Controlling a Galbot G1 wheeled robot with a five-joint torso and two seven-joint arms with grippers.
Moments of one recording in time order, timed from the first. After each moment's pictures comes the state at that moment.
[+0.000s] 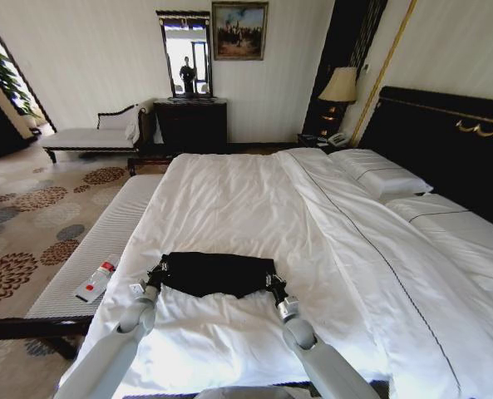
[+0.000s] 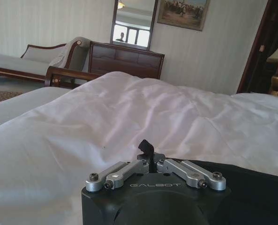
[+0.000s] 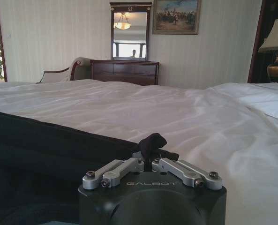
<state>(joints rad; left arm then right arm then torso) 1.18 -1.02 -0.27 -1.53 -0.72 -0.13 -0.16 -1.17 1.19 0.05 1.47 0.29 0.25 0.23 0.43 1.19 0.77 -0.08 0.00</state>
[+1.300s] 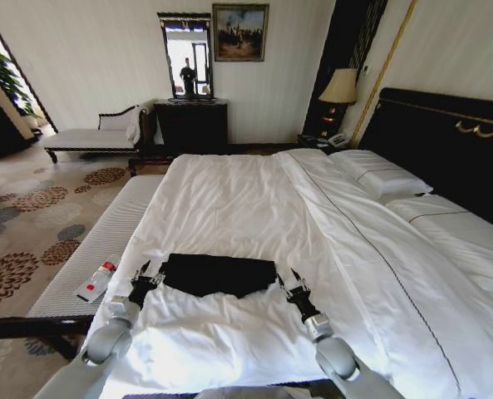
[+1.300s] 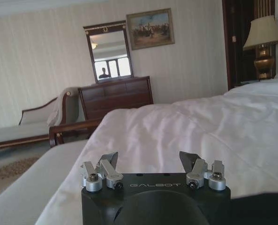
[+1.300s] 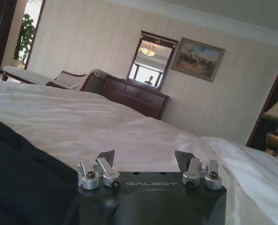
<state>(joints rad) 1.24 -0.89 -0.35 -1.68 -0.48 -0.09 -0.19 -1.24 0.94 0.13 1.67 0.14 0.25 0.23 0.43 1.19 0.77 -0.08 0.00</state>
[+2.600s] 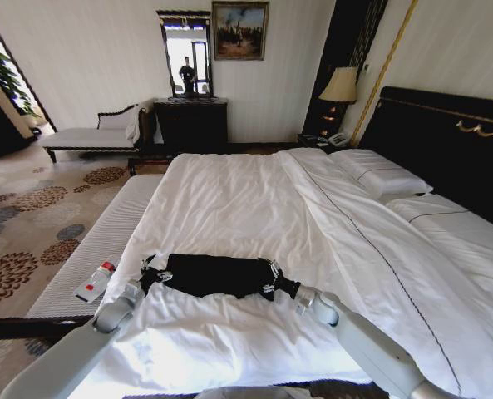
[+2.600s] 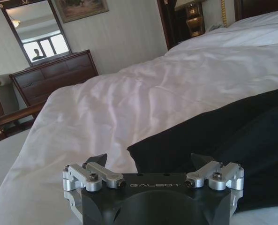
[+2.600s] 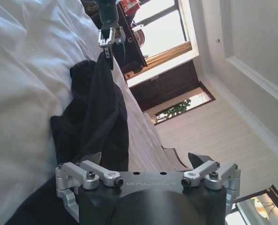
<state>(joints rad) 1.27 -0.67 -0.16 -1.62 -0.50 -0.16 -0.06 -1.02 0.87 -0.02 1.48 -0.67 0.68 0.08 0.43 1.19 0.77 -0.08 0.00</state>
